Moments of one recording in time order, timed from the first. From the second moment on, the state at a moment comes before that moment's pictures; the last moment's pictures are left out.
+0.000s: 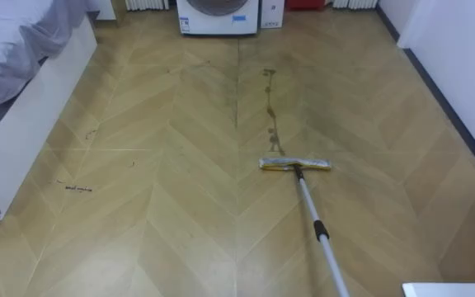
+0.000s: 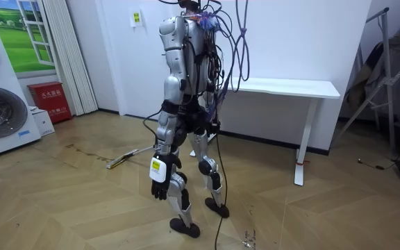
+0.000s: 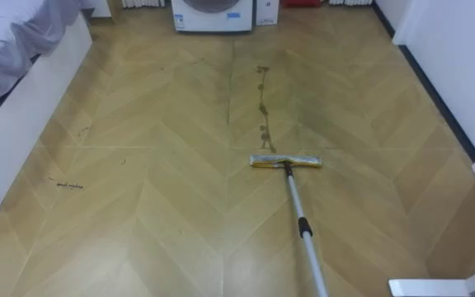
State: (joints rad) left arm 0.26 0.17 0.10 1.11 0.31 0.20 -0.01; right arm 0.13 -0.23 -0.02 1.27 -0.19 0.28 0.09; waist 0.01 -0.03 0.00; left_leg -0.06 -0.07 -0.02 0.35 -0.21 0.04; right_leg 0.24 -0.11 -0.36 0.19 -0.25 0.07
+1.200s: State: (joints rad) left arm 0.11 0.18 0.05 1.17 0.32 0.17 0.02; right arm 0.04 -0.24 -0.01 1.31 -0.13 0.27 0.01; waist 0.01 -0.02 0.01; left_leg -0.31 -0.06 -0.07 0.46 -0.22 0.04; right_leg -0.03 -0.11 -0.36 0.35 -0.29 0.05
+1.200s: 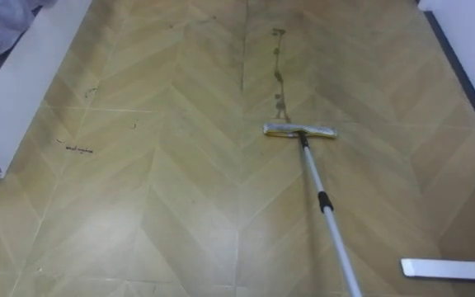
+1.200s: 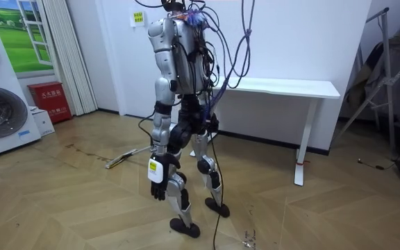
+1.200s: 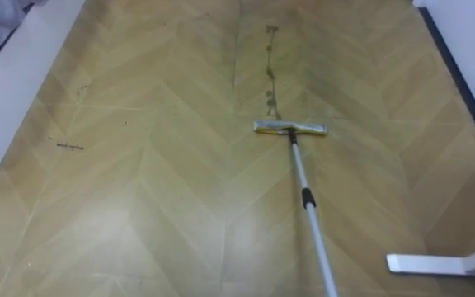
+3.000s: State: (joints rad) left arm 0.01 0.22 -0.12 1.23 -0.03 0.14 0.10; right arm -0.02 -0.33 0.22 1.49 0.37 0.18 -0.01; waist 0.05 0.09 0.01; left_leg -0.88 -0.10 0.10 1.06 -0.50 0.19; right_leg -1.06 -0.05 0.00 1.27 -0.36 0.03
